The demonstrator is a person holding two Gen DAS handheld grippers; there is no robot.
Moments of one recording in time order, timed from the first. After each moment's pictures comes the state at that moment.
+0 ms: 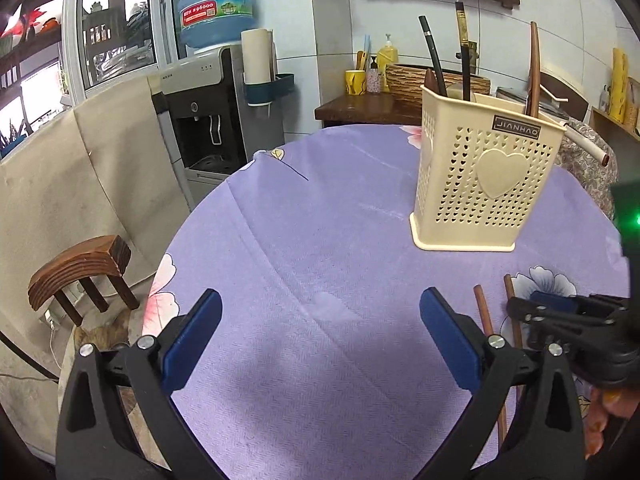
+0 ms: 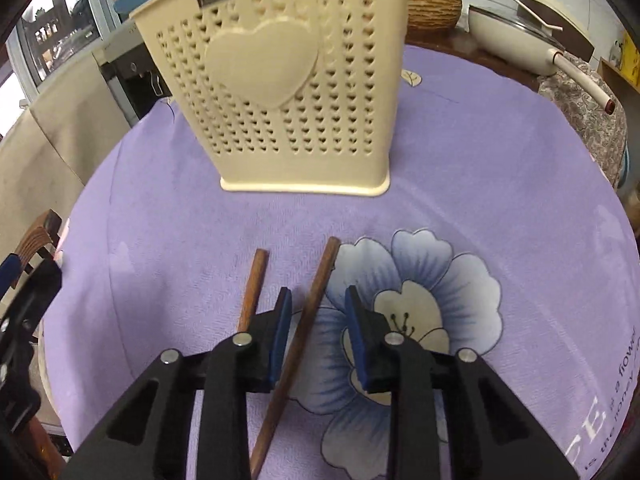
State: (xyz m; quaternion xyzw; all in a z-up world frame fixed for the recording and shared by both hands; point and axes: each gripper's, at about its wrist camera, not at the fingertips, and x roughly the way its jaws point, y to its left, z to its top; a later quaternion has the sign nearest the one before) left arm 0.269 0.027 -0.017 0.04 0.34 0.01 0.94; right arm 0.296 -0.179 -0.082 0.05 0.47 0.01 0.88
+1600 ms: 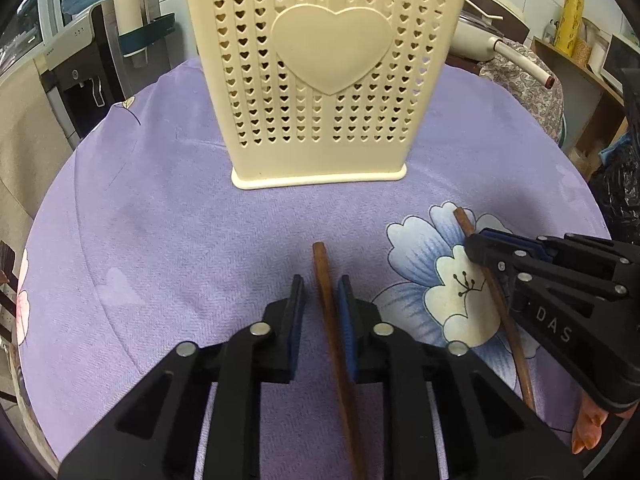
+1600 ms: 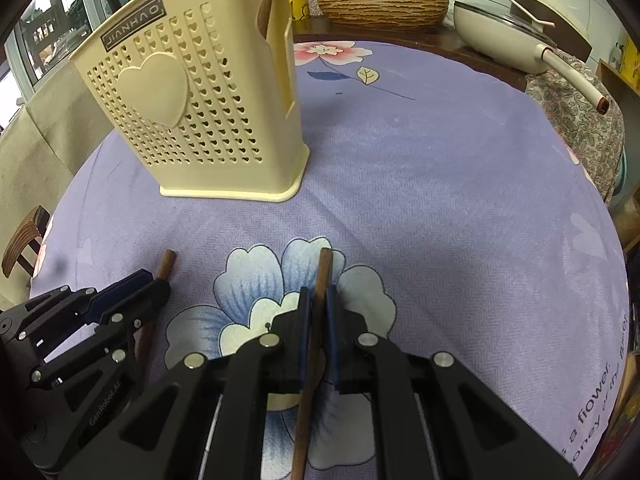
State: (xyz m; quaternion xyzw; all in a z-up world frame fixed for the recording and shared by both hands) left arm 0.314 -0.091 -0.076 0.05 0.45 -0.13 0.88; right arm 0.299 -0.242 -0.079 0.04 0.48 0.02 0.88
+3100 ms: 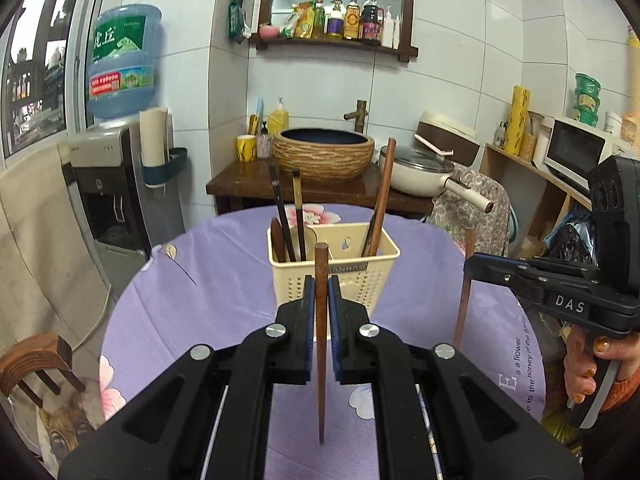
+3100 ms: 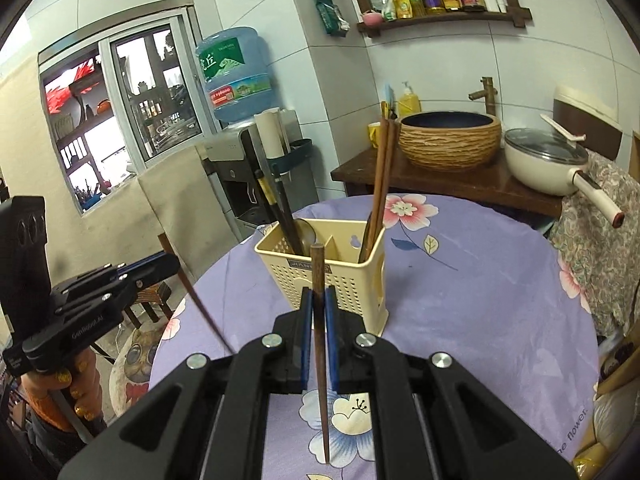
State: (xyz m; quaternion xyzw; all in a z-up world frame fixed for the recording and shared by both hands) left arm 0.255 -0.029 0.116 0.02 0.25 -0.19 0.95; right arm 0.248 -0.265 0.099 0.07 0.29 0.18 0.94
